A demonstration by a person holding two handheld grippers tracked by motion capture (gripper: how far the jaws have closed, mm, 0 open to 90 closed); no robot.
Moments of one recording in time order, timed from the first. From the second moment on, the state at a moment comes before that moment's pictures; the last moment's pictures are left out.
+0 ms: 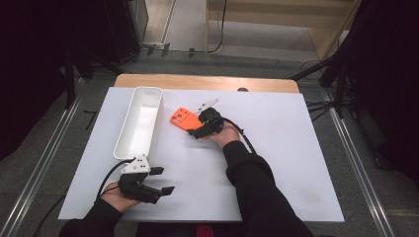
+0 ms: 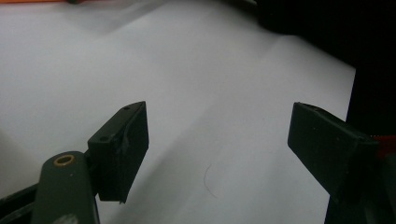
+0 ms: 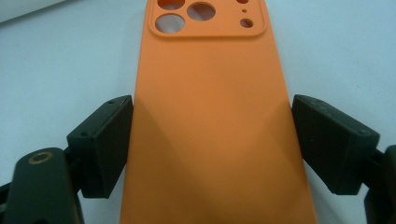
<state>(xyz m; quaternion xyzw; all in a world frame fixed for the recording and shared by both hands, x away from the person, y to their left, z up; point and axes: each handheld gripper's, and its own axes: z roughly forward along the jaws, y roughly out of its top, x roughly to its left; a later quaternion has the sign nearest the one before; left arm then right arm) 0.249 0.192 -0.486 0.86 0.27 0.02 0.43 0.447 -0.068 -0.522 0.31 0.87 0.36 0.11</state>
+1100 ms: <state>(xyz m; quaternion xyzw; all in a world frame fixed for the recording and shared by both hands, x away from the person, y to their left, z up) 0.251 0.193 -0.488 0.86 0.27 0.02 0.43 0.436 -0.105 -0.479 0.38 0.83 0.41 0.04</state>
